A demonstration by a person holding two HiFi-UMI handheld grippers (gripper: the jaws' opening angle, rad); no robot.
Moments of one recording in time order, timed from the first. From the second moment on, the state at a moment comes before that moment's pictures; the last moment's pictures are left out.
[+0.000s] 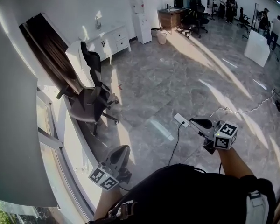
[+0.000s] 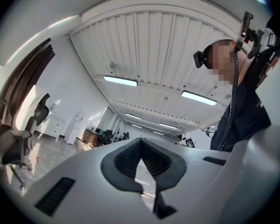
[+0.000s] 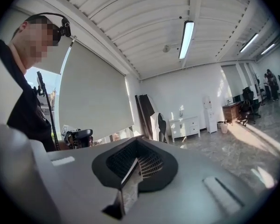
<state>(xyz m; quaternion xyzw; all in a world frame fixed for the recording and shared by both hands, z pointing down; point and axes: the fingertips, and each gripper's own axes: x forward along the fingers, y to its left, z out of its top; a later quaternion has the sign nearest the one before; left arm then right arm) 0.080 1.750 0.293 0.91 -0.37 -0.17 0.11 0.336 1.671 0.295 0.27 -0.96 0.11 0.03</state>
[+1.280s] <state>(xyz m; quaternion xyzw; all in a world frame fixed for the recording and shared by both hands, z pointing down) 0.270 1.482 0.281 0.88 -0.43 -0.14 0.10 0.503 1.357 0.321 0.20 -0.97 0.15 -0.01</state>
